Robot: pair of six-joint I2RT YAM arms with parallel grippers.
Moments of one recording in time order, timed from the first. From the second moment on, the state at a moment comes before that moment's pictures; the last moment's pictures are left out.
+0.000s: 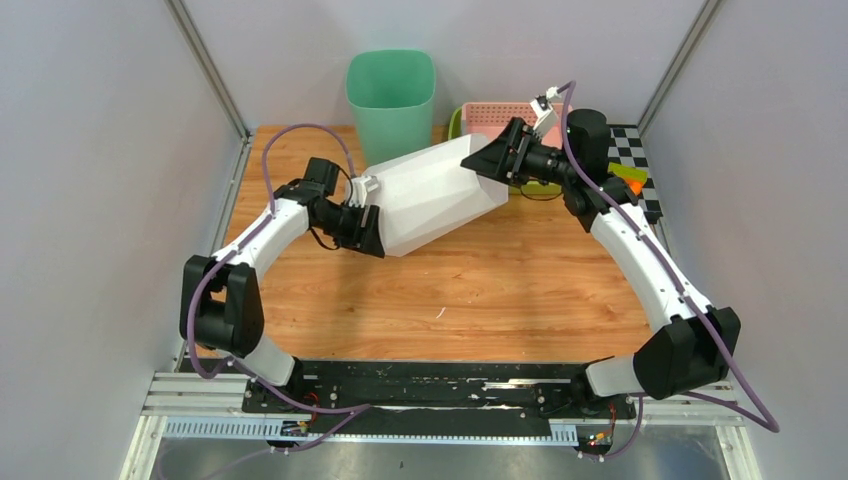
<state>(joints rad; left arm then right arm) -0.22 1.56 1.15 -0.72 0.60 0.04 0.30 1.37 1.33 -0.17 -0.72 0.78</state>
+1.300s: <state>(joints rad) -0.27 1.61 1.19 -0.72 0.74 0.15 0.37 1.54 1.49 -0.24 -0.78 0.74</state>
